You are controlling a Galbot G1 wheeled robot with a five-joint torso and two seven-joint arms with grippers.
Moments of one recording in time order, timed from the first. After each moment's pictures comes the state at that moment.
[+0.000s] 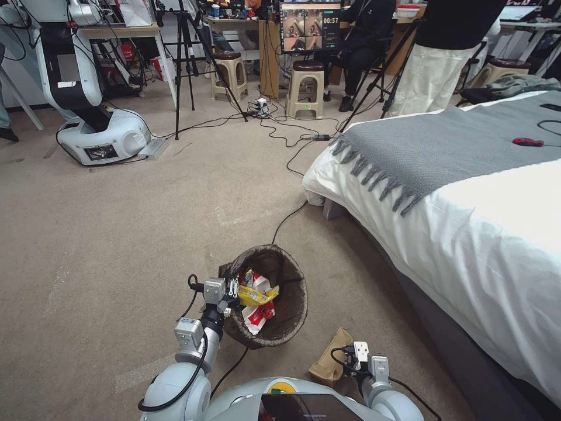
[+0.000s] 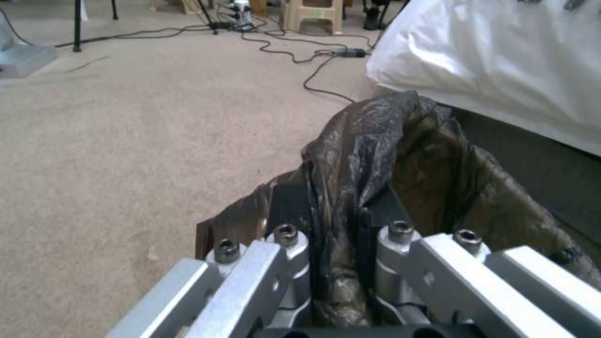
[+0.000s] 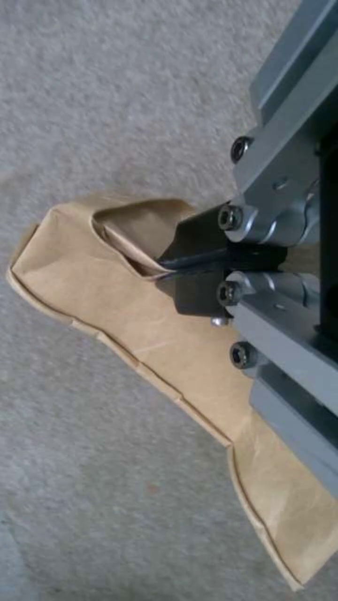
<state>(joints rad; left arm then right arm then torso) 1.75 -1.50 -0.41 -2.24 -0.08 0.17 0.05 -1.70 1.16 0.30 1.83 0.55 -0.41 0.36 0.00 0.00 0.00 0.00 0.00</state>
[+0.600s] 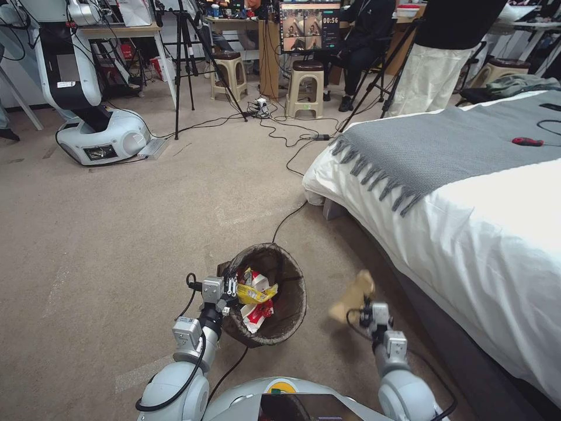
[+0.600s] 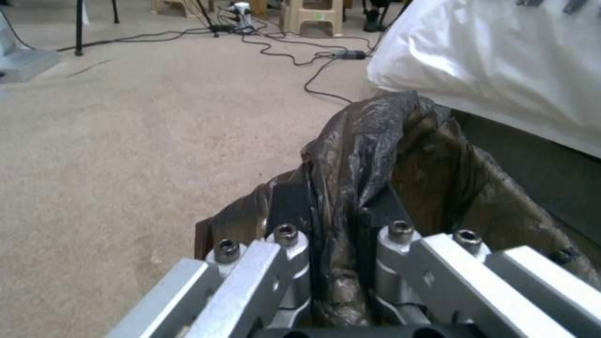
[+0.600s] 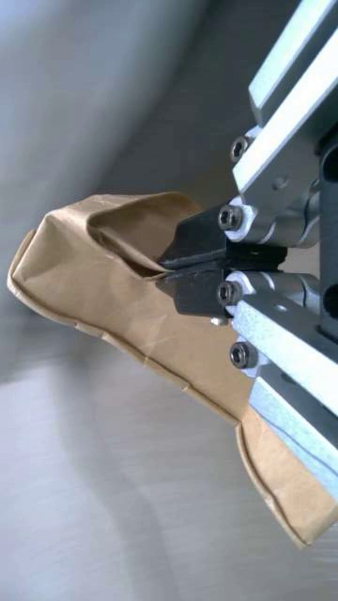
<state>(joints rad) 1.76 -1.50 -0.41 -2.25 -0.08 0.18 0.05 -1.64 1.19 0.42 1.89 0.20 0.07 0.33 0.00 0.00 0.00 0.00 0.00</state>
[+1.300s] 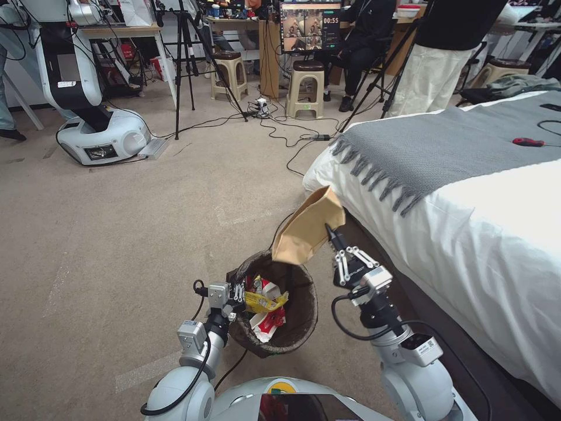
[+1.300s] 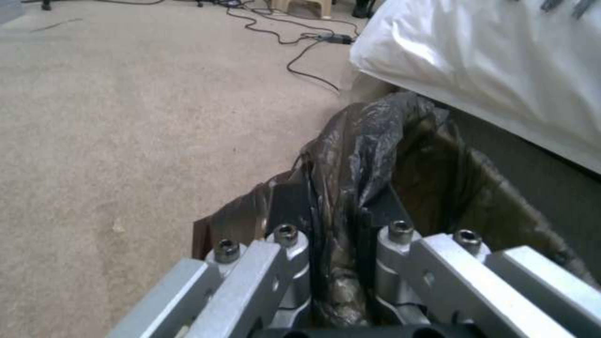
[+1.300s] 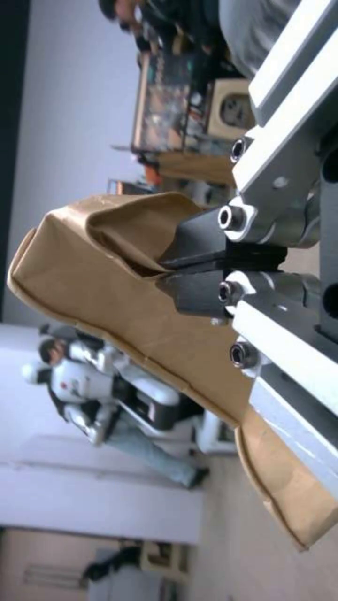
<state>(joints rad) 1.77 -1.50 -0.38 -2.25 -0.15 0.21 0.04 -1.69 1.16 0.37 2.27 0.13 0.45 -0.10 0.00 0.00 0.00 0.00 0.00</state>
